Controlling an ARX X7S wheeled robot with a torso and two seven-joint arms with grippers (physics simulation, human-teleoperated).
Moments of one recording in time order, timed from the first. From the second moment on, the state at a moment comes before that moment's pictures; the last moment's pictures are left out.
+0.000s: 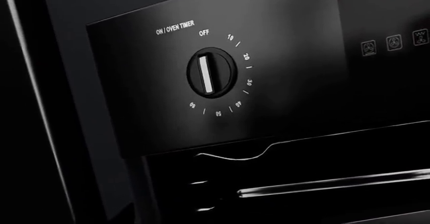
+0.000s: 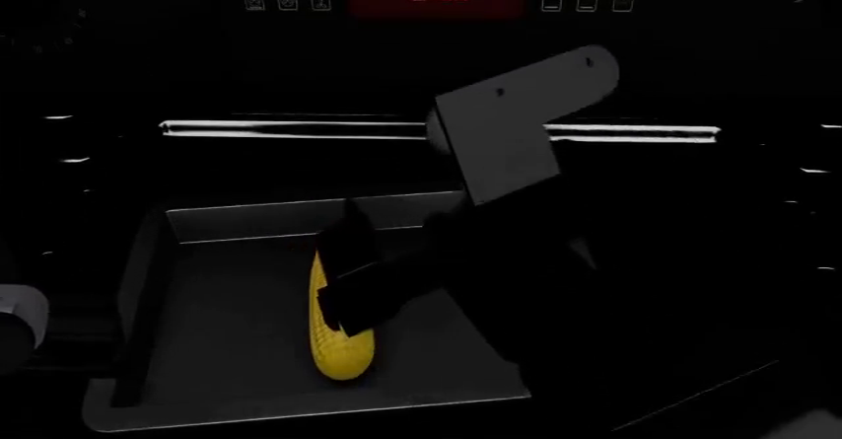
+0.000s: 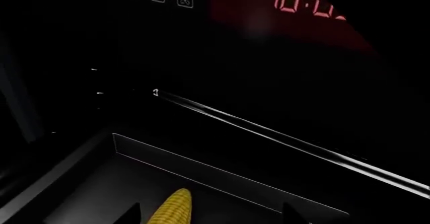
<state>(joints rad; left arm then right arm) -0.34 -0.16 0.16 0.91 0.13 -1.05 -0.16 0.93 0.15 -0.13 -0.46 0.46 1.54 -0.09</state>
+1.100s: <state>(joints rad) -0.28 -0.17 0.13 0.87 0.07 -0.96 -0.18 1.14 0.29 -0.41 0.05 1.12 1.34 0.28</state>
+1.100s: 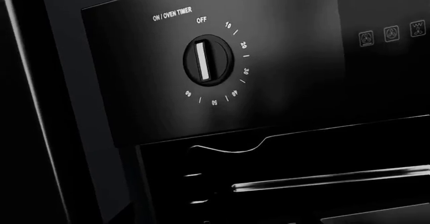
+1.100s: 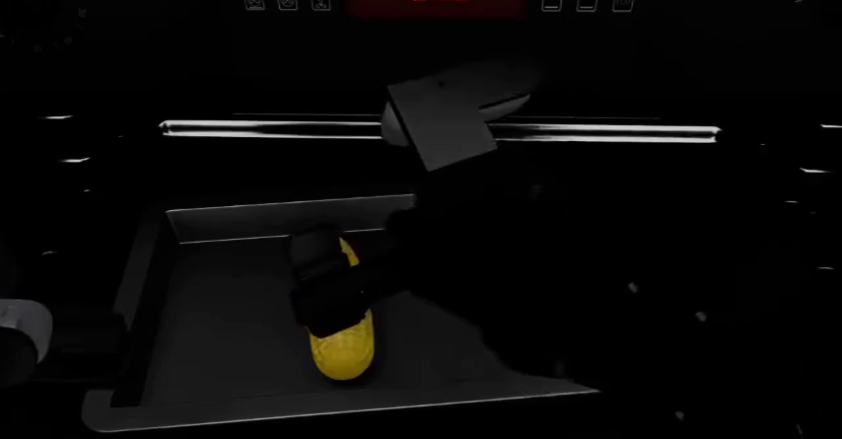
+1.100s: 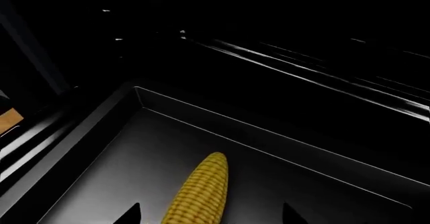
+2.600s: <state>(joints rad) -0.26 -0.19 0.12 0.87 0.02 -0.94 -0.22 1.19 0.19 -0.64 0.45 0.97 1.08 -0.04</state>
